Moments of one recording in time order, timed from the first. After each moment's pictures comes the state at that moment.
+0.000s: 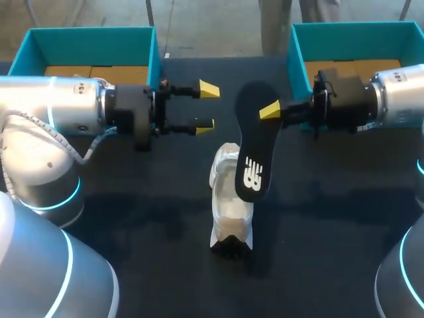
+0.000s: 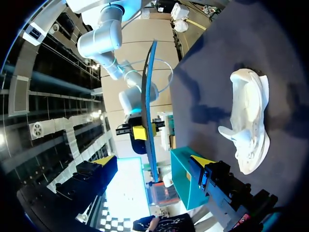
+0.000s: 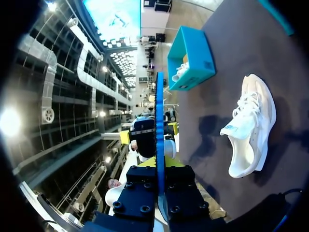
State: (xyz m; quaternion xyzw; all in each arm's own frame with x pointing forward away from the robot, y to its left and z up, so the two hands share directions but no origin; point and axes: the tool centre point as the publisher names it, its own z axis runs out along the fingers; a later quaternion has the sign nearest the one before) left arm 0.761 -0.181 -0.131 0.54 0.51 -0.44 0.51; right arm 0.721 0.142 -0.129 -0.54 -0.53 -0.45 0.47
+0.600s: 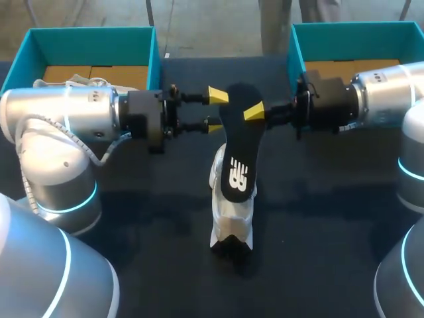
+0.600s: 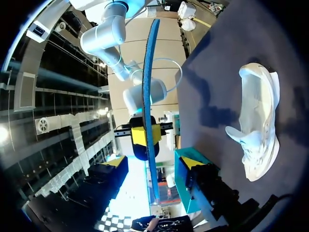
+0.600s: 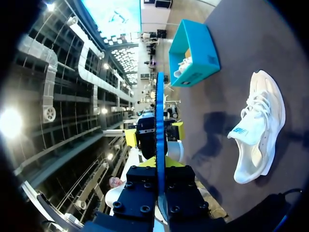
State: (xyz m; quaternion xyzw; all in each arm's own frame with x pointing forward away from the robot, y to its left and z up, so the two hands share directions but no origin) left arm 0.768 -0.202 -0.141 0.51 0.51 -0.46 0.52; right arm 0.727 0.168 -0.135 -0.53 -0.53 -0.45 0.49
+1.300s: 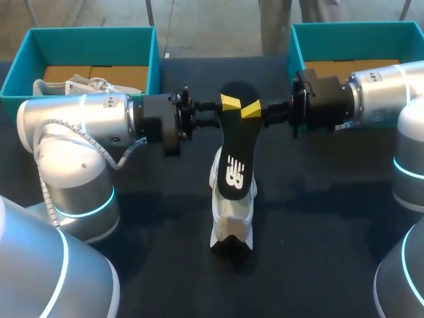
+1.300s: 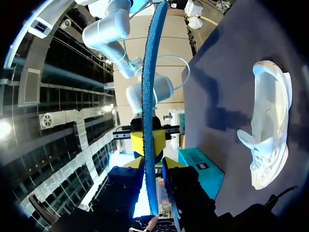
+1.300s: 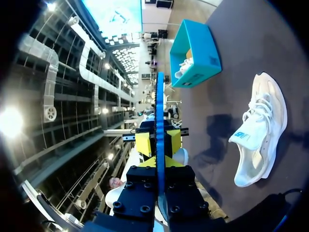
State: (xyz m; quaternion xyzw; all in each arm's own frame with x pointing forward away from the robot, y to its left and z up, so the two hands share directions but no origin) left arm 0.770 -0.225 -0.143 0.48 0.51 -0.48 0.53; right arm 0.732 0.172 -0.137 -0.53 -0.53 -0.45 0.49
